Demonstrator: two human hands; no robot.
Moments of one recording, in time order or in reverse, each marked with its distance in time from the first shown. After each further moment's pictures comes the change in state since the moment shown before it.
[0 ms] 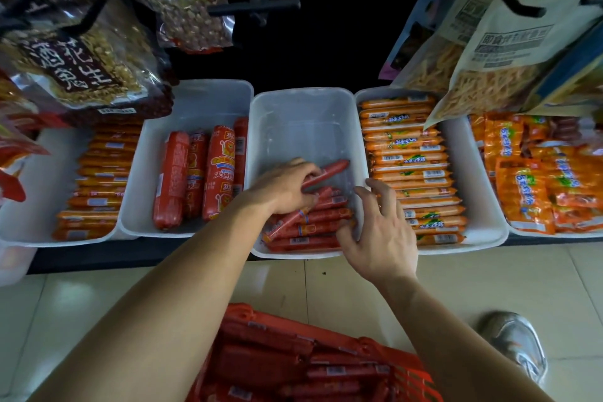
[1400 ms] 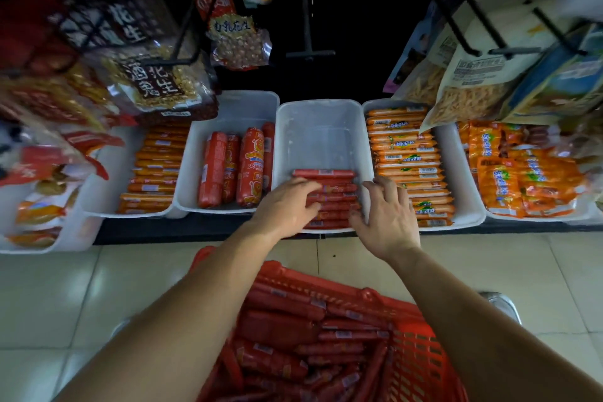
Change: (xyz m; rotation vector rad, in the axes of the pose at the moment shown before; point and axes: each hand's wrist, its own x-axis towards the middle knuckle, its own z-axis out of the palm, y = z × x) left_hand -0.112 0.018 0.001 -0.035 0.199 0.017; right_hand -0.016 -0.017 -0.037 -0.097 -0.153 0.025
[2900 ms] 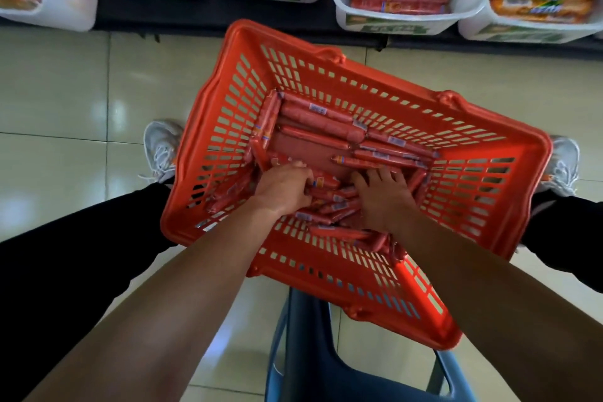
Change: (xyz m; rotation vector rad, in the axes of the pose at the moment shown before) left_hand -0.236 -0.078 0.187 0.100 -0.412 -0.231; right_hand -0.223 0.002 0.160 -0.460 -0.809 -0.352
